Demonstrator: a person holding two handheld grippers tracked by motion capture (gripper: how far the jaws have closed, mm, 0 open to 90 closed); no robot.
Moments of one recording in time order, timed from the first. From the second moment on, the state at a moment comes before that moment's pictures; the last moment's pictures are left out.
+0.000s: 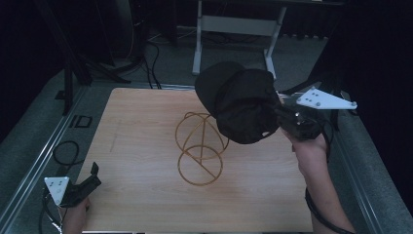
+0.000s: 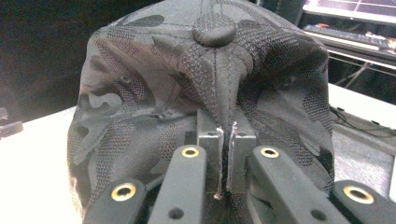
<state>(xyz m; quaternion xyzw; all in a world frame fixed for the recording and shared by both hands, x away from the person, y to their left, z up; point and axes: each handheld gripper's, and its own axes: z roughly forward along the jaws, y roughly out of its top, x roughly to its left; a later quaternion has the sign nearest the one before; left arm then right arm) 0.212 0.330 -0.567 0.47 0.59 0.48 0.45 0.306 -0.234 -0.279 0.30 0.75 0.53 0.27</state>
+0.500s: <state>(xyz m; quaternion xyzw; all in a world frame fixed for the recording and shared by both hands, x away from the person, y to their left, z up) 0.212 0.330 -0.567 0.47 0.59 0.48 0.45 0.302 -0.181 -0.281 0.26 0.77 0.54 0.24</state>
